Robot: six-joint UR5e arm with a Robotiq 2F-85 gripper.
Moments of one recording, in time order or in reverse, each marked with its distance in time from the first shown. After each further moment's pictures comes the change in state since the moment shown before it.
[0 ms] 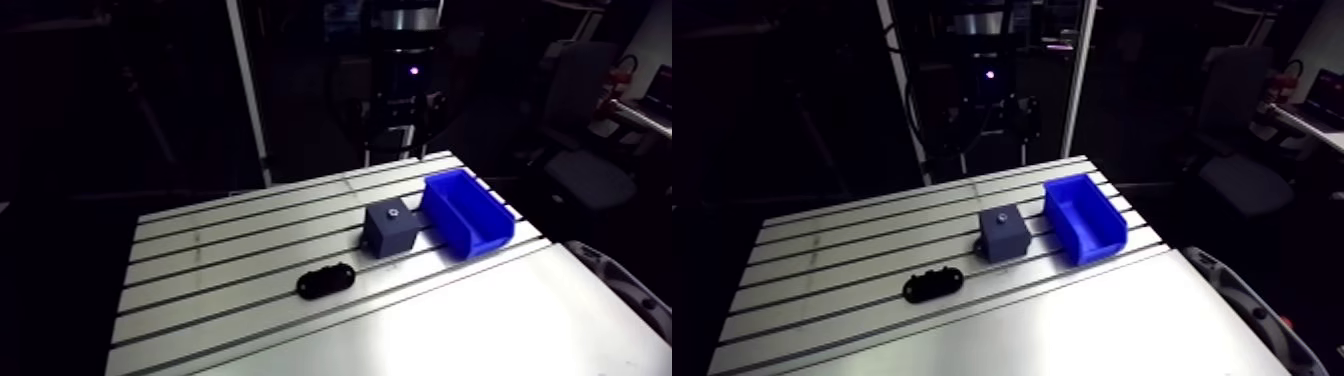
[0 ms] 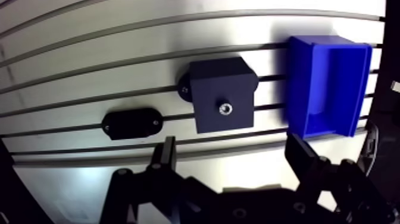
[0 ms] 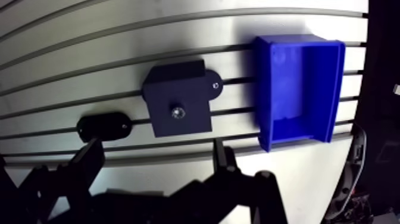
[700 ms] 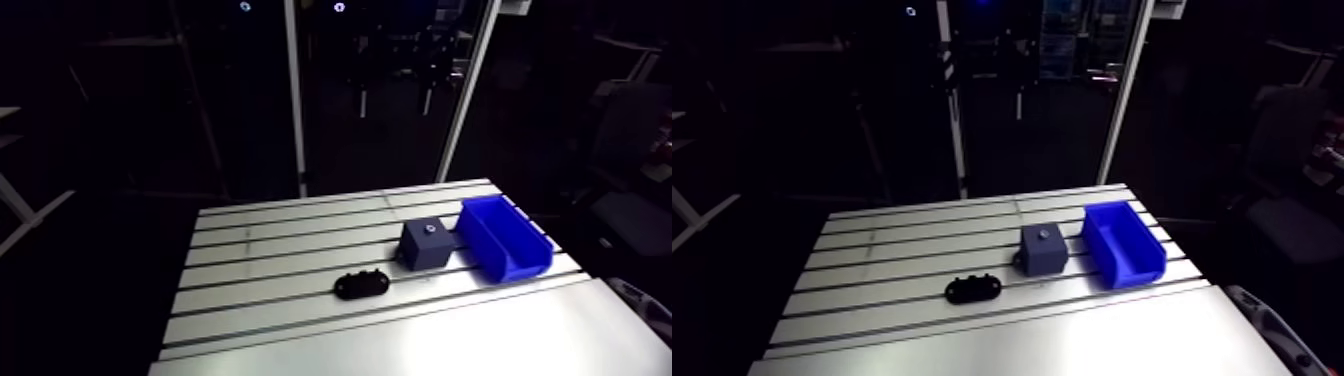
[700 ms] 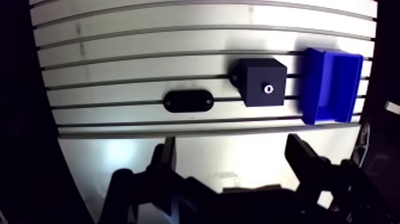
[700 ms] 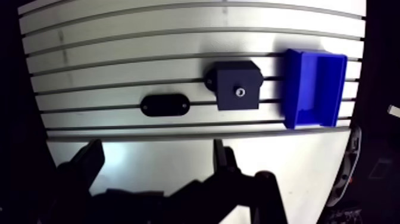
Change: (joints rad) arm 0.150 -0.078 -0.202 0.222 0.038 0.073
